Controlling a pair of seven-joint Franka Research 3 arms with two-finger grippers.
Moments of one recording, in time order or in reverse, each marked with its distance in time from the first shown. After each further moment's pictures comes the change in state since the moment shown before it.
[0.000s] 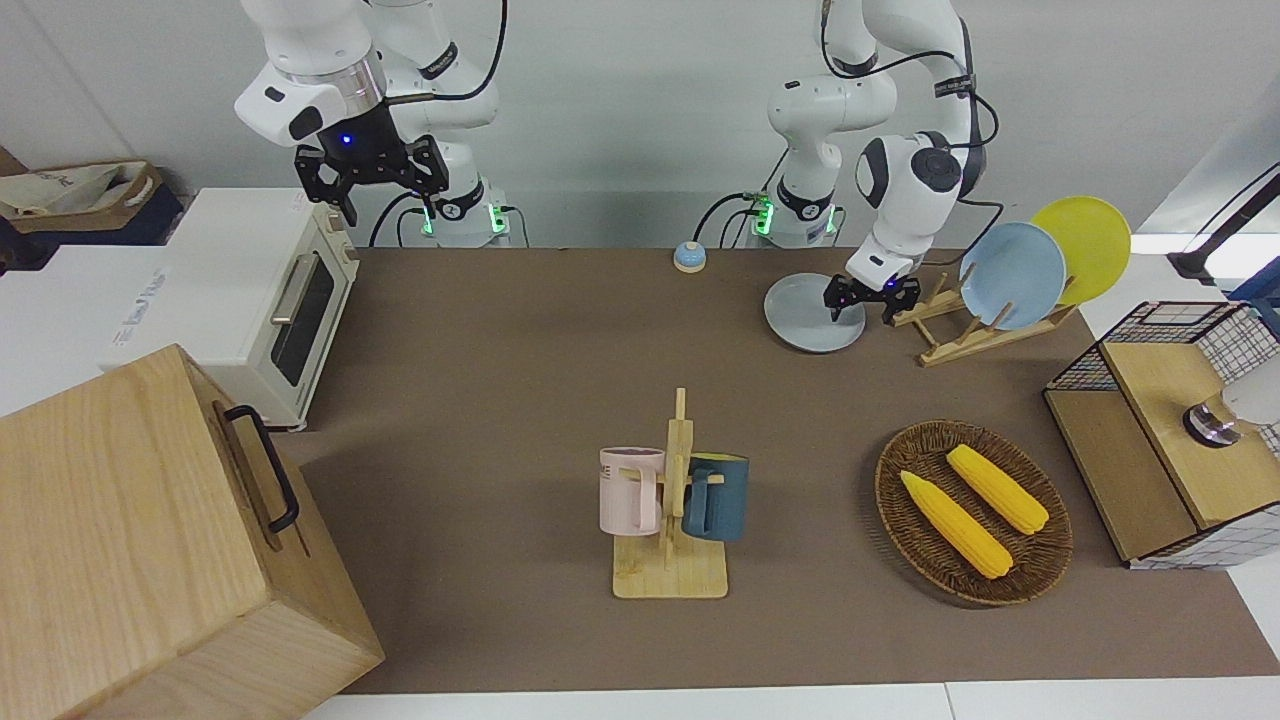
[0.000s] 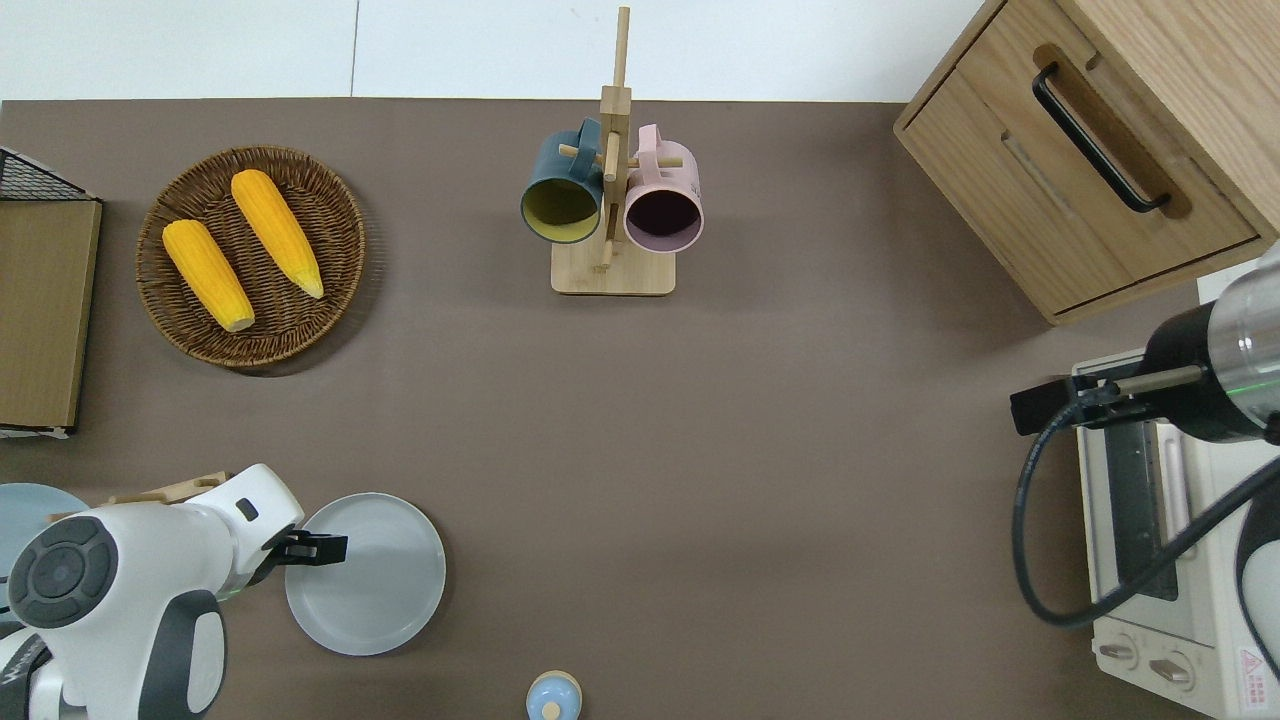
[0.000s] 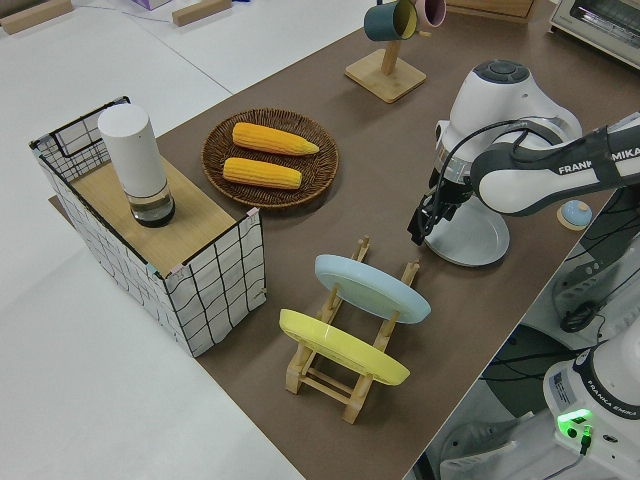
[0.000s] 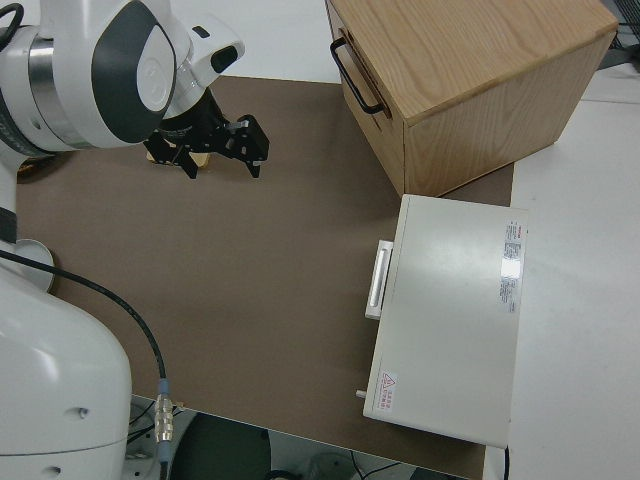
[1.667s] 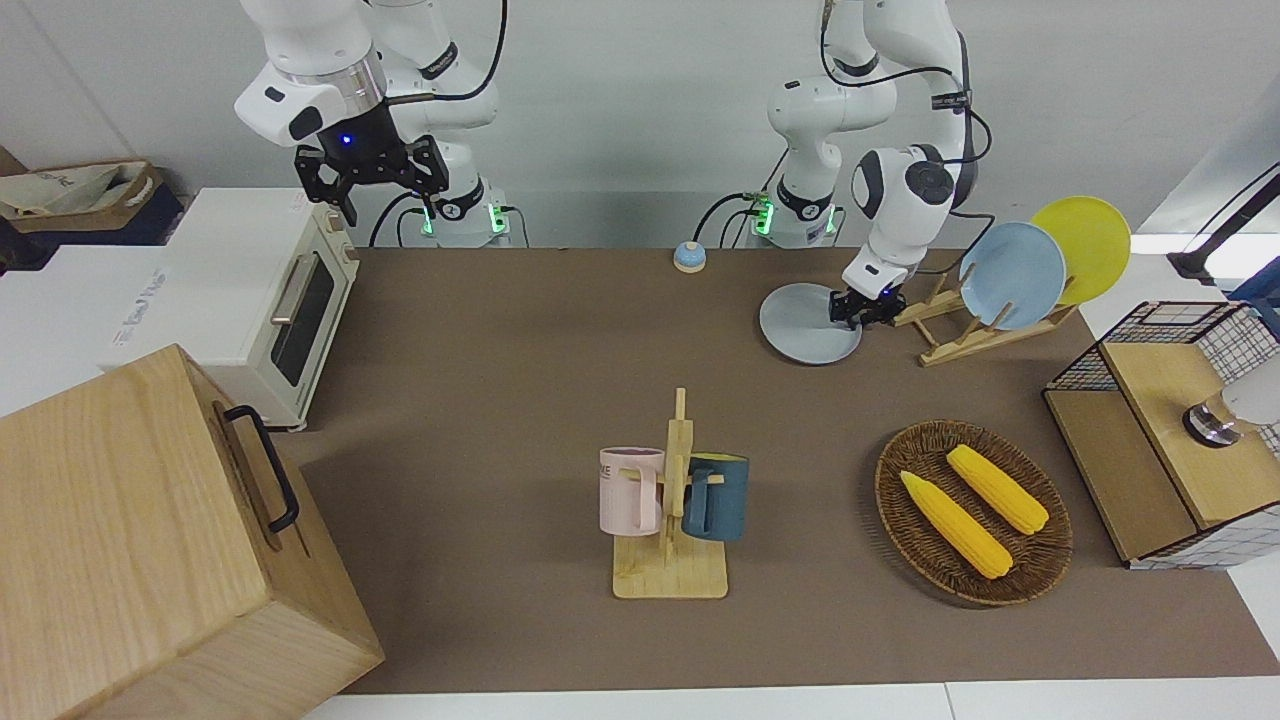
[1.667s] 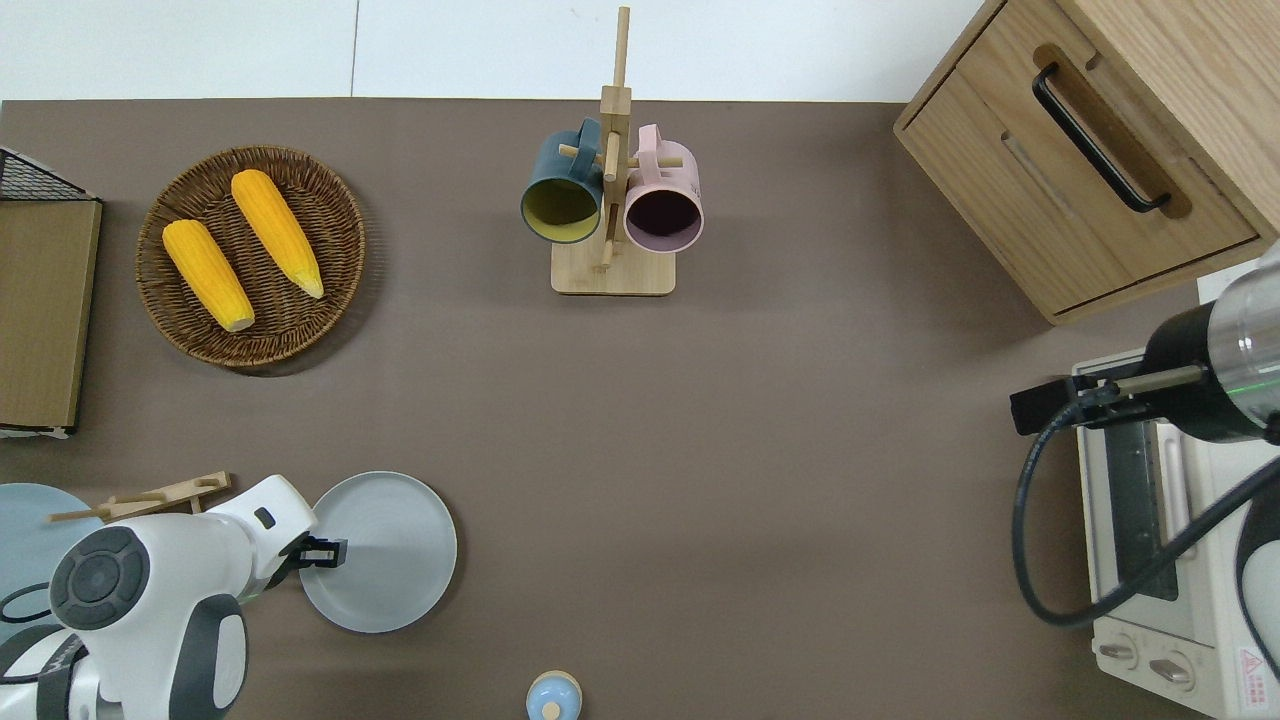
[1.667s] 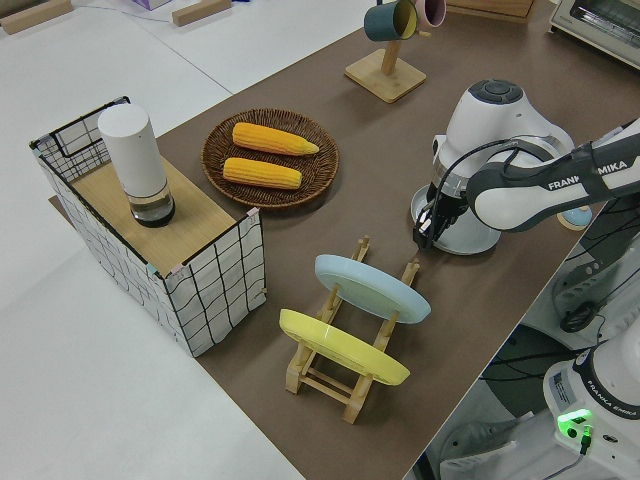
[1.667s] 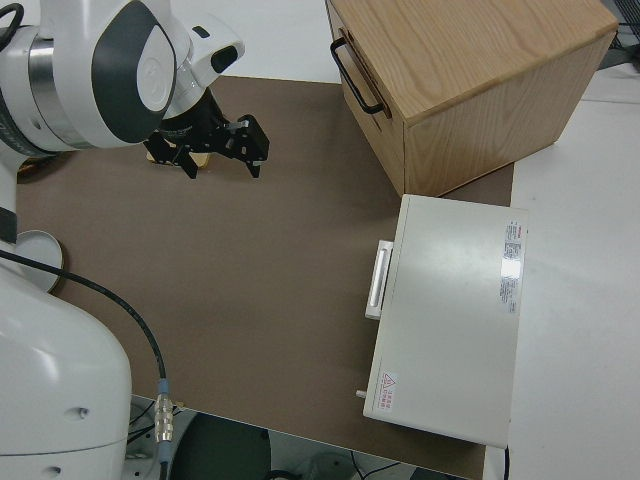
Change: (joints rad) left arm 0.001 0.040 0.007 -0.033 0.002 0.067 0.000; right arm 0.000 0.000 0.000 0.000 0.000 0.000 0.000
